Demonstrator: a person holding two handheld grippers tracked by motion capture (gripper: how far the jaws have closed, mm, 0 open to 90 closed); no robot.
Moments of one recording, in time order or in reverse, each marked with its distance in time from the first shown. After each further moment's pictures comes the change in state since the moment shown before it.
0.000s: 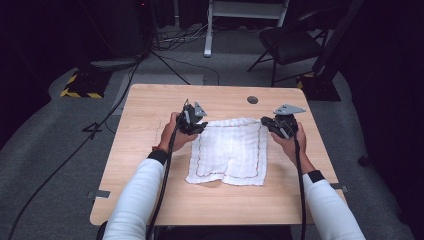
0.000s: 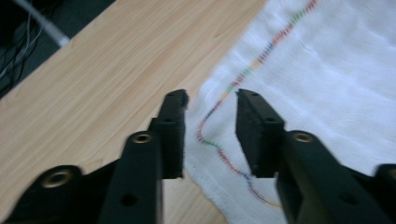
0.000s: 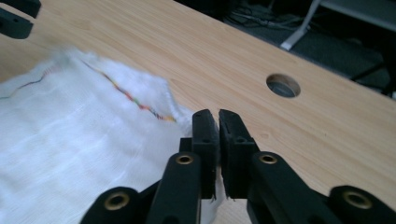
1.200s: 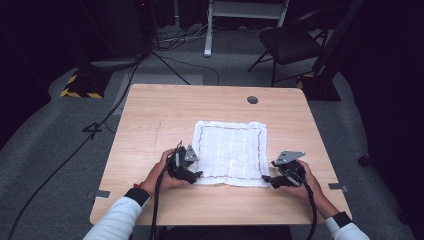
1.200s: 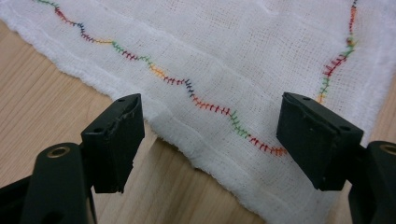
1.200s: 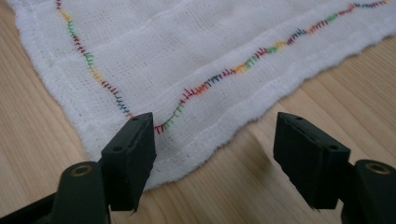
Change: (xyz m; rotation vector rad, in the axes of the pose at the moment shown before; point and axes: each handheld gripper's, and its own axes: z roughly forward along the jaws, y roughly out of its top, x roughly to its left) left arm -0.078 -0.095 -0.051 0.102 -0.191 0.113; right arm 0.062 -0.103 -0.057 0.263 0.202 -0.155
